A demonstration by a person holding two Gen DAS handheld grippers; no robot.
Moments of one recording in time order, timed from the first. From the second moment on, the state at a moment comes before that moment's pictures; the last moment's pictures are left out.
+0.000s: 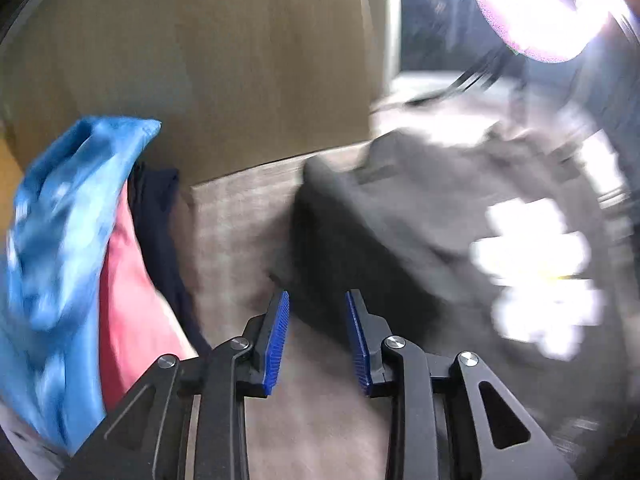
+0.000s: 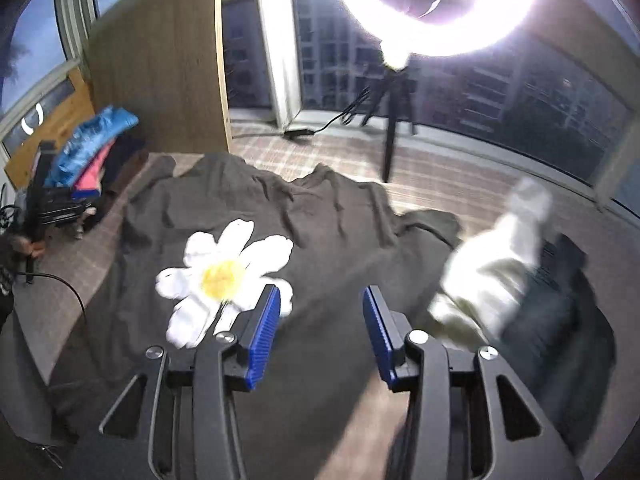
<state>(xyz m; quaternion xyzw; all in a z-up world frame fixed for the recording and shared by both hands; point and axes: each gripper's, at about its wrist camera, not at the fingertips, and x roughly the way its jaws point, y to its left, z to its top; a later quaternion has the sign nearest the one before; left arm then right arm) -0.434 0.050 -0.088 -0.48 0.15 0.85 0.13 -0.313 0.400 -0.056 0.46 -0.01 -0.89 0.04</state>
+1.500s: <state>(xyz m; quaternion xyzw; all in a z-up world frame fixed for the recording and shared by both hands) -0.513 0.116 -0.114 -0.49 0.25 0.81 0.19 -0.439 0.529 -0.150 0.49 0.07 -0.87 0.01</state>
